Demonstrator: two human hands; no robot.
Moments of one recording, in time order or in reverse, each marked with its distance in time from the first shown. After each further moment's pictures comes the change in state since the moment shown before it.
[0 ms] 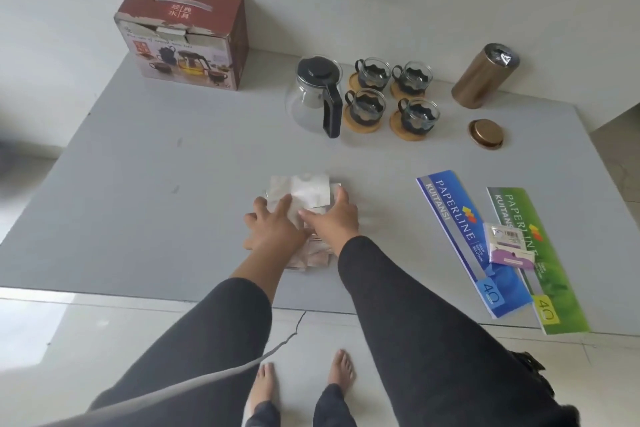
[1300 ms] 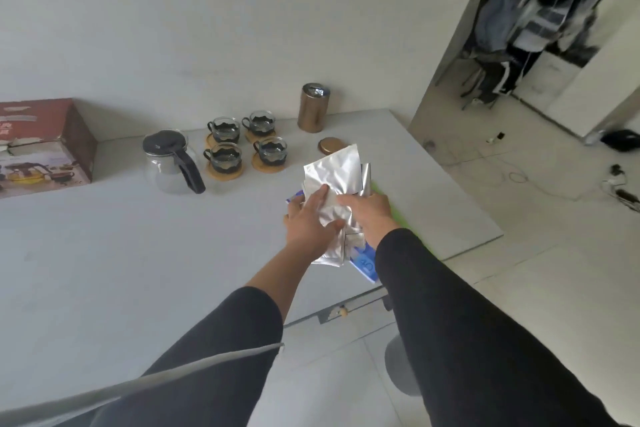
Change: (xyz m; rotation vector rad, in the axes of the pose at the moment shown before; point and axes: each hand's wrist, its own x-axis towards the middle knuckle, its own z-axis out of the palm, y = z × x) left_hand -0.125 0.186 0.054 -0.254 -0.198 0.665; right_hand -0.085 0.078 -0.231 0.559 0.486 0.077
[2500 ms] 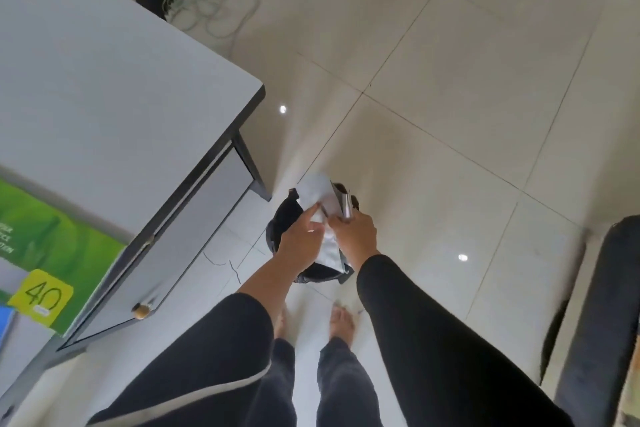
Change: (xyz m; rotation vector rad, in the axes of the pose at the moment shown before) left_hand 0.014 0.005 0.542 0.286 -0.845 -0.199; right_hand 0.177 0.412 -0.316 0.091 0.293 0.539
